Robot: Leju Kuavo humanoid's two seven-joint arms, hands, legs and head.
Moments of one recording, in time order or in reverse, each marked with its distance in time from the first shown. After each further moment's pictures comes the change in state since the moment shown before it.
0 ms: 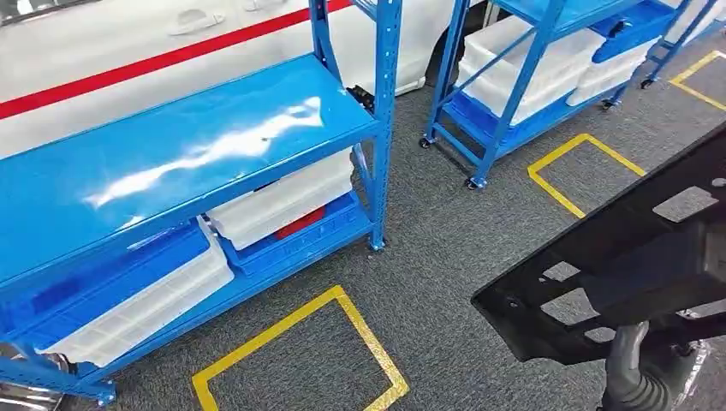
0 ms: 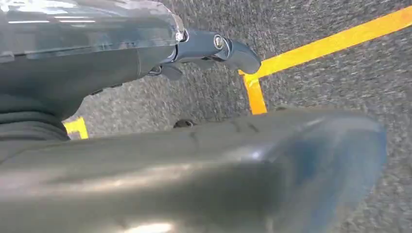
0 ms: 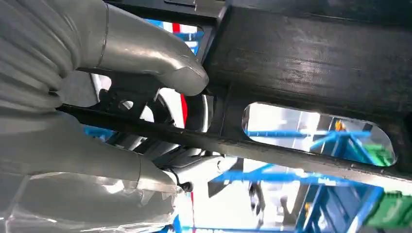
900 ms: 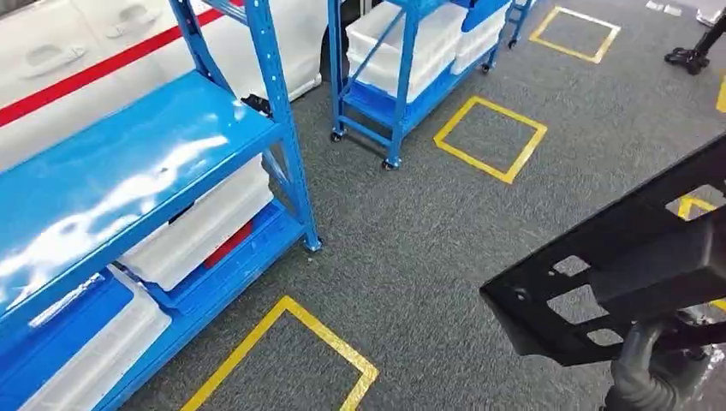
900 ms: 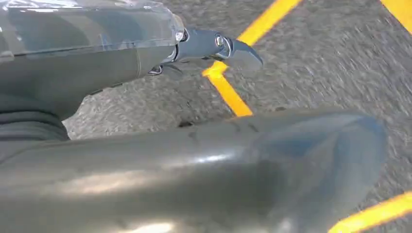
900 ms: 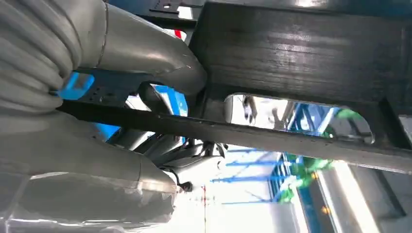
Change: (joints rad) left arm -0.017 0.005 -0.029 0.002 -0.042 -0.026 0.015; right arm -0.021 0.022 -0.025 0.005 -0.042 -0.023 0.001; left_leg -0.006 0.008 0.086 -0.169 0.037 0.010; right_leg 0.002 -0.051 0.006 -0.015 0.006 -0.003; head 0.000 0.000
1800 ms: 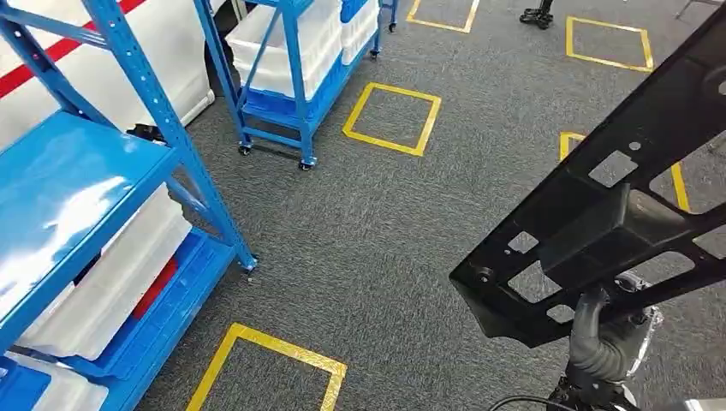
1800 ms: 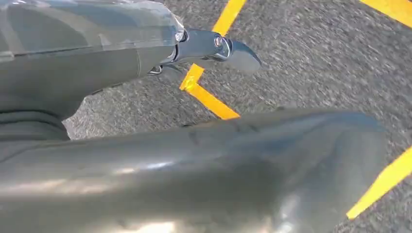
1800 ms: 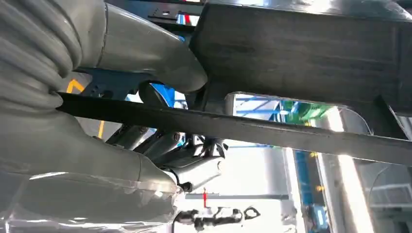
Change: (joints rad) left arm 0.001 0.002 0.005 0.000 0.047 0.003 -0.026; right arm -0.079 -0.053 0.161 0.073 0.069 -0.099 0.008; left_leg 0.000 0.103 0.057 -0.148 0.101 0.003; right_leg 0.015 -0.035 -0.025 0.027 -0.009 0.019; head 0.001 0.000
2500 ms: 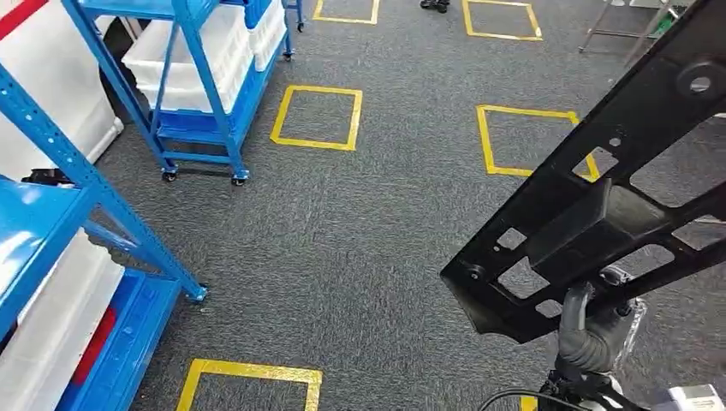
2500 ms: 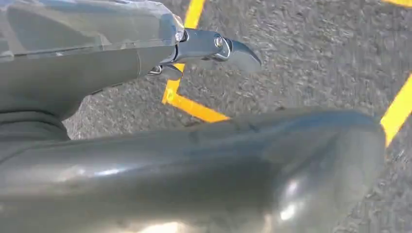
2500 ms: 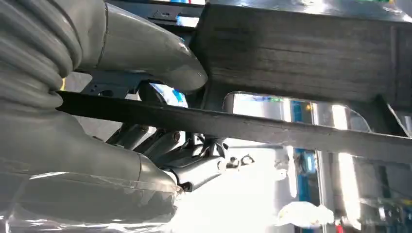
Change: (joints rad) left arm 0.011 0.004 0.007 0.000 0.015 -0.005 -0.011; right arm -0.020 -0.015 0.034 0.044 -0.008 -0.005 -0.007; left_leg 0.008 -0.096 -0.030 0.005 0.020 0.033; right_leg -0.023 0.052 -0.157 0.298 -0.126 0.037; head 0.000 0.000
